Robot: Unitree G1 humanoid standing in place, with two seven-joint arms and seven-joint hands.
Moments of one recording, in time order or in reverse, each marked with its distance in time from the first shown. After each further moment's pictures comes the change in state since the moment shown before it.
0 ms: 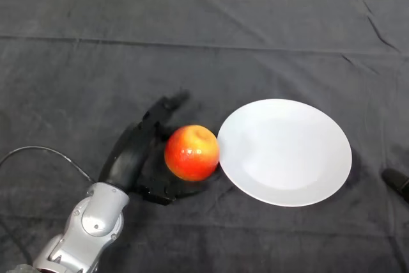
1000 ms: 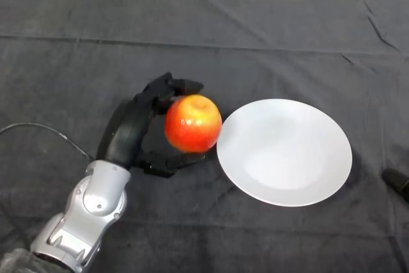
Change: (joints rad) left arm -0.045 0.013 0.016 -0.161 0.040 0.108 0.083; right arm 0.000 0.000 -0.001 0.000 0.000 0.000 0.000
